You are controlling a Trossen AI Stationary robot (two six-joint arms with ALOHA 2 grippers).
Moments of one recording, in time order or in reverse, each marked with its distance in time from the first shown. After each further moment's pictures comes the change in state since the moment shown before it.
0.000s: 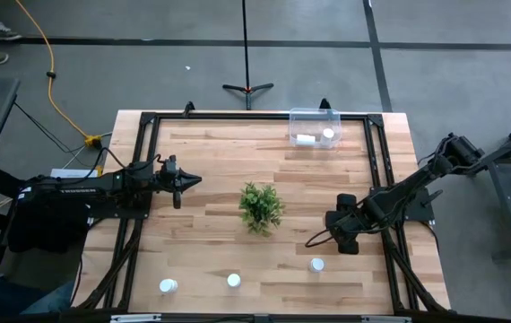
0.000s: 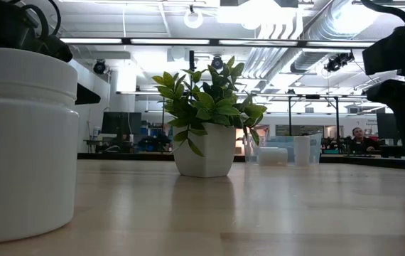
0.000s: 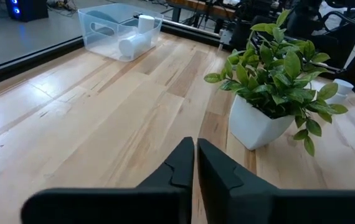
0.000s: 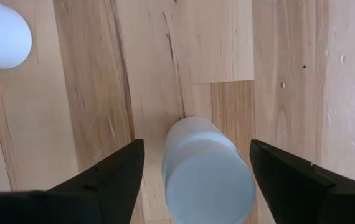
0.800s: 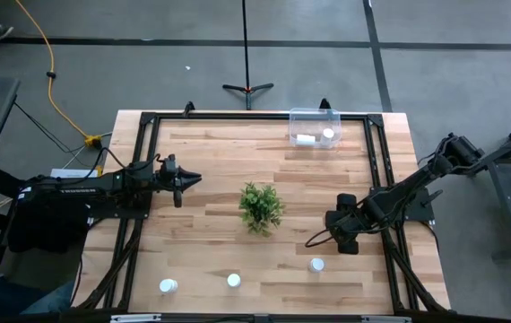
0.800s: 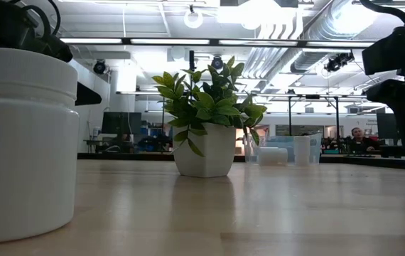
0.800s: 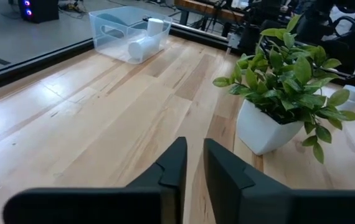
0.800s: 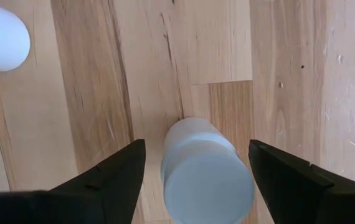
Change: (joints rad) left arm 0.000 0.000 0.000 0.005 -0.036 -0.012; right arm 0.000 0.000 0.000 0.000 0.005 0.007
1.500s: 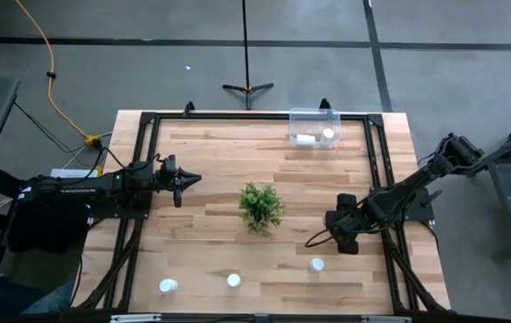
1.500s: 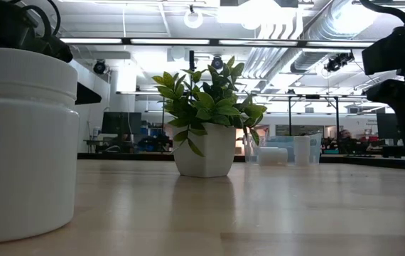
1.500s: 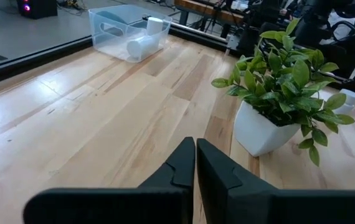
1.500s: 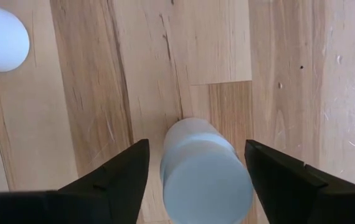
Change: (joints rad) left arm 0.000 0.000 0.000 0.001 0.005 -0.026; right arm 0.000 0.000 0.000 0.000 0.003 0.000
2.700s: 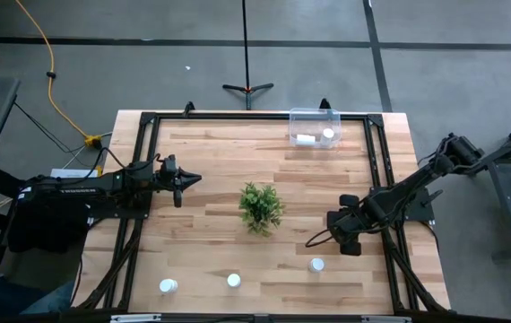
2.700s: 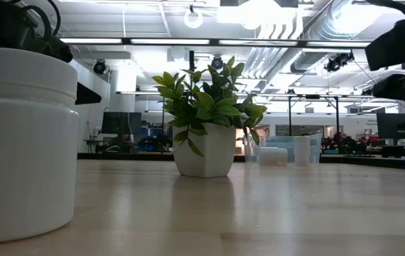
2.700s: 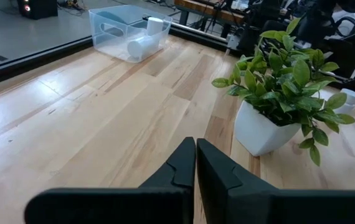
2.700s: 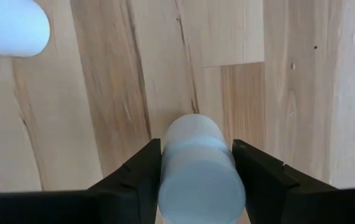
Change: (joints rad) left arm 0.000 0.000 0.000 0.000 -0.001 0.003; right arm 0.000 -0.003 0.048 -0.086 -0.066 0.021
